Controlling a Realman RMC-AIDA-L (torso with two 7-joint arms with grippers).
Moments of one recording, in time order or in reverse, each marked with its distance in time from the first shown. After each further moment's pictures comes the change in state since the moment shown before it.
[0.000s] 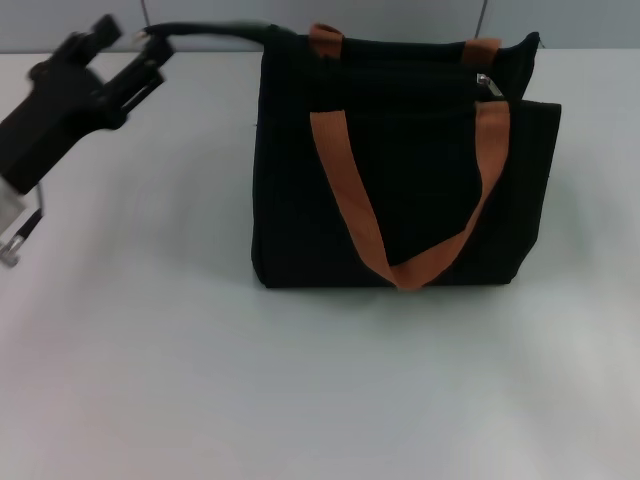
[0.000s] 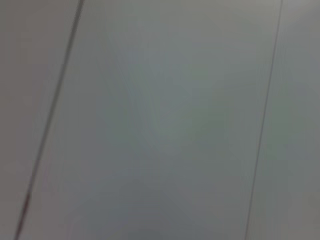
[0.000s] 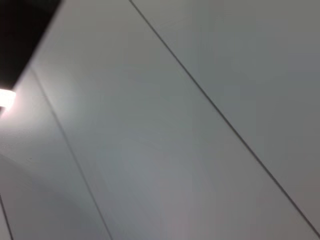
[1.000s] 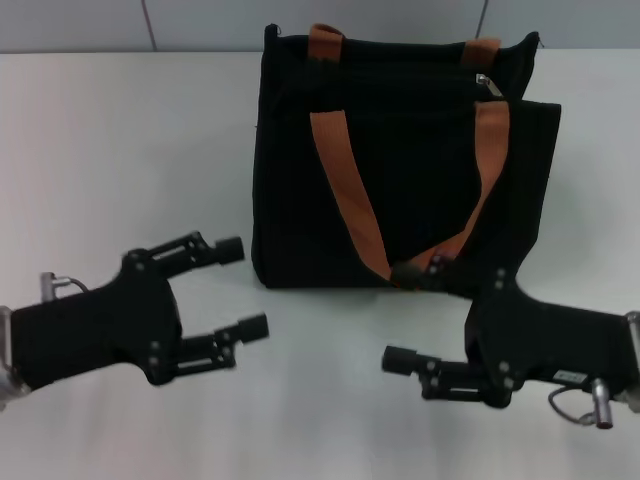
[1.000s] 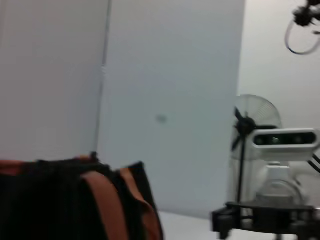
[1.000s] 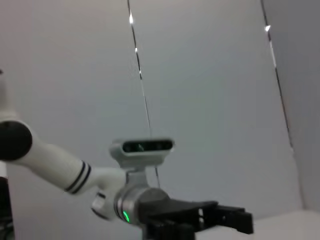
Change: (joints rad) left arm 0.090 0.056 -0.105 0.008 0.626 0.513 -0.002; right arm 0.128 -0.001 -0.682 -0.114 -0.223 0.084 -0.245
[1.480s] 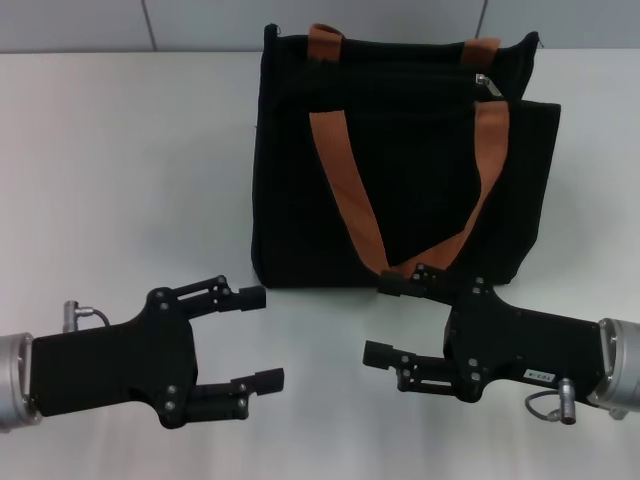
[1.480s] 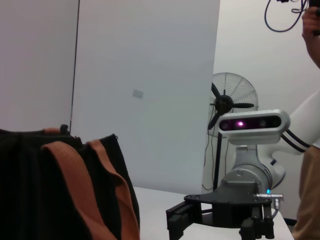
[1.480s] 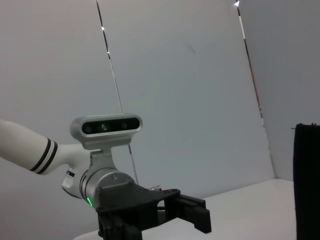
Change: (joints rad) left arm 0.001 -0.013 0.004 0.024 0.109 0.005 0.004; right arm 0.014 0.006 -0.008 0.067 0.007 0.121 -0.011
